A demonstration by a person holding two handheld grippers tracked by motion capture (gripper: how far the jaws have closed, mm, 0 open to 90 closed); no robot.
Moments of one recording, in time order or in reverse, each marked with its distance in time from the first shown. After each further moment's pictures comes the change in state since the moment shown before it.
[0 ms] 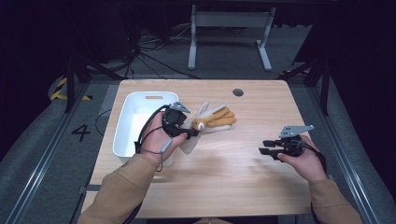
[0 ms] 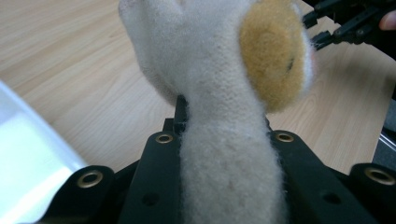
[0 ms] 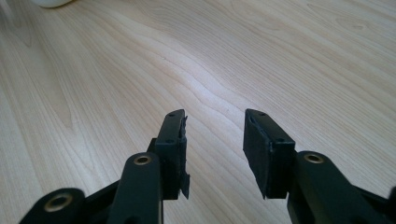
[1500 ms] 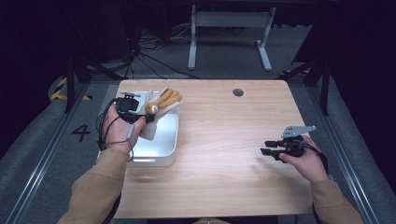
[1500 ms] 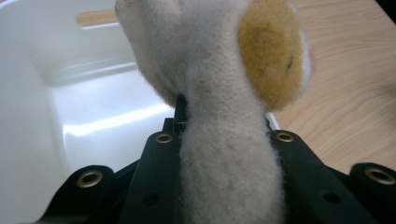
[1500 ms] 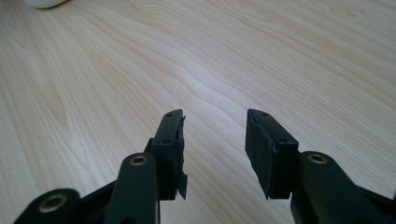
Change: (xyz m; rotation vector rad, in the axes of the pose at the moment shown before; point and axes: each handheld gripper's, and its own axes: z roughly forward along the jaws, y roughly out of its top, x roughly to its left) left arm 0.083 -0.035 -0.055 -0.029 0.299 -0.377; right arm -0.008 -0.010 -0.002 -0.002 -0.001 0.040
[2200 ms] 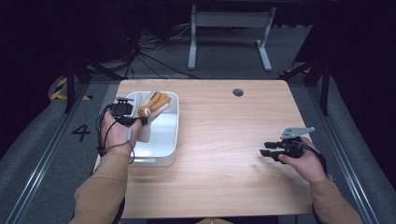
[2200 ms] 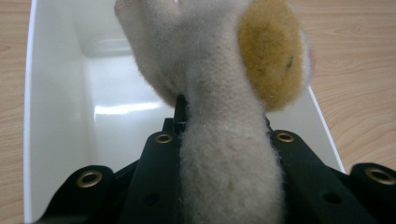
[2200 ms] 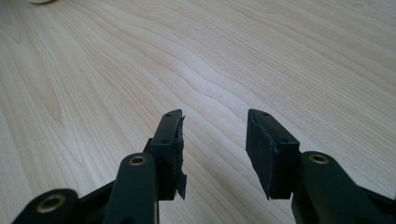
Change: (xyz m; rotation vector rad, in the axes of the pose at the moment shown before) left arm 0.016 -0.013 0.010 0.001 0.088 -0.125; right arm 0.001 -0.005 0.006 0.003 0.001 0.002
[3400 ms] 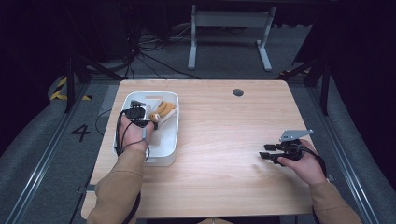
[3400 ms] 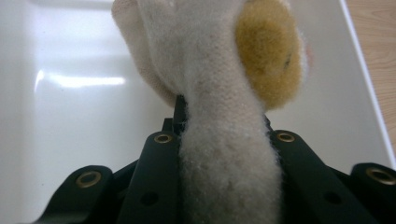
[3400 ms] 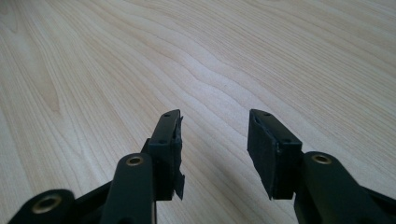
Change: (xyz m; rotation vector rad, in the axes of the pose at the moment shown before) left arm -0.004 -0.006 0.060 0.113 0.004 -0.095; right arm 0.003 -0.007 0.004 0.013 0.003 0.001
